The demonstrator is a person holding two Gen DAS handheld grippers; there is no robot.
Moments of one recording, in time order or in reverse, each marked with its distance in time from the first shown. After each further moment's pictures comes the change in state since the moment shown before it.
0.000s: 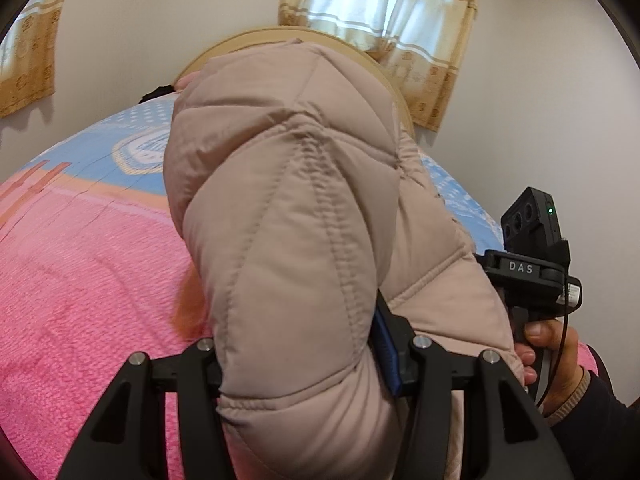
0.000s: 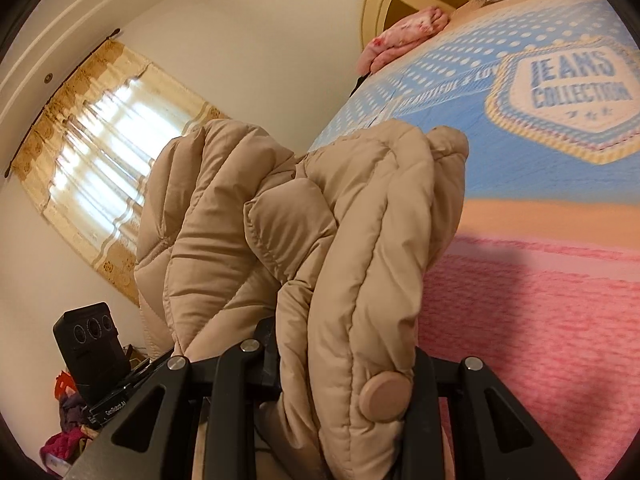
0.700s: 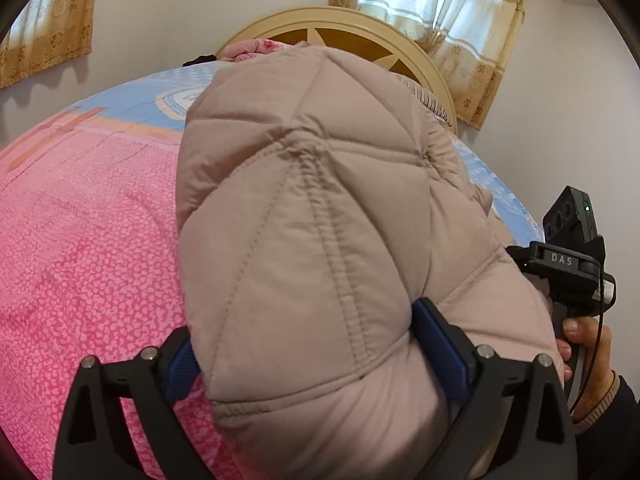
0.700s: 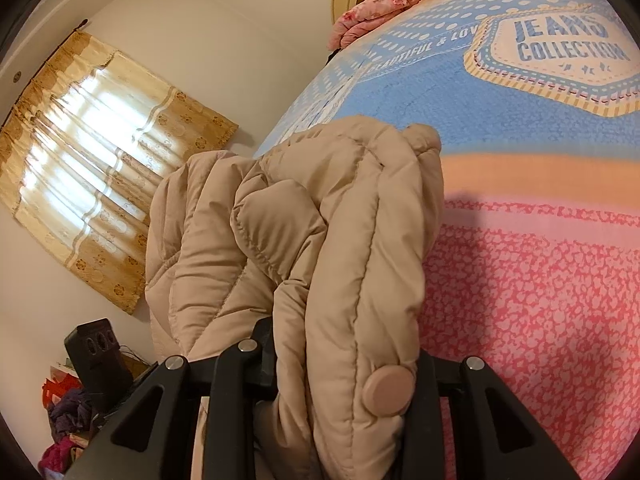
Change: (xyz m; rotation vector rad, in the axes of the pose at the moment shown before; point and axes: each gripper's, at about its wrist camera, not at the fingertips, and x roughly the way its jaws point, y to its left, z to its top) left arm 0.032 0.039 -0.044 -0.102 0.049 0.094; right arm 0.038 -0.023 -0.016 0.045 0.057 -0.106
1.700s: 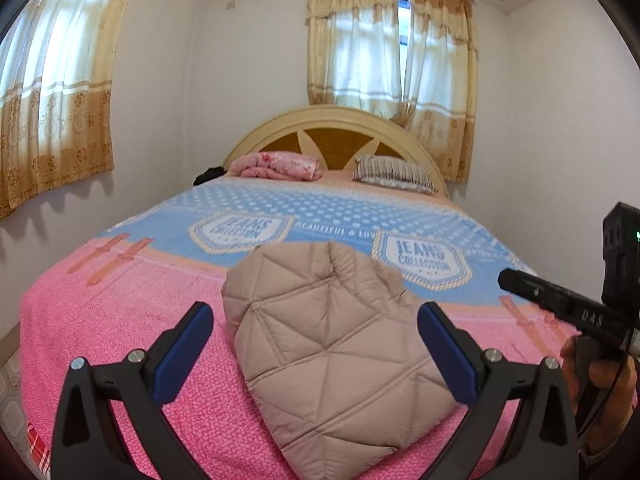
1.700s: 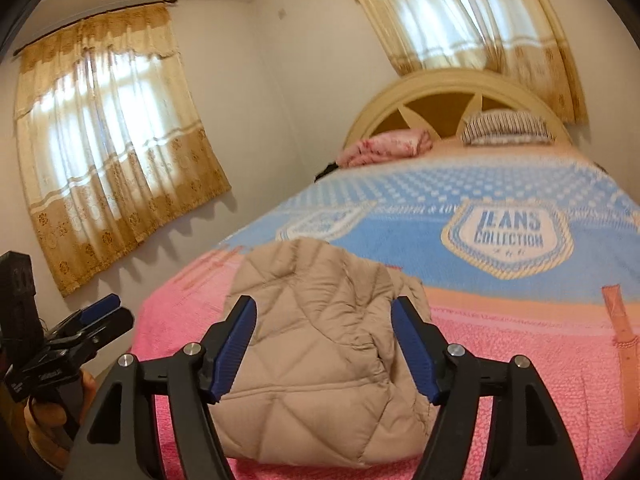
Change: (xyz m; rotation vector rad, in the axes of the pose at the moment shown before) left arm -0.190 -0.045 0.004 0.160 -0.355 0.085; right arm -0.183 0.186 -0.094 -0.391 -0.418 -0.285
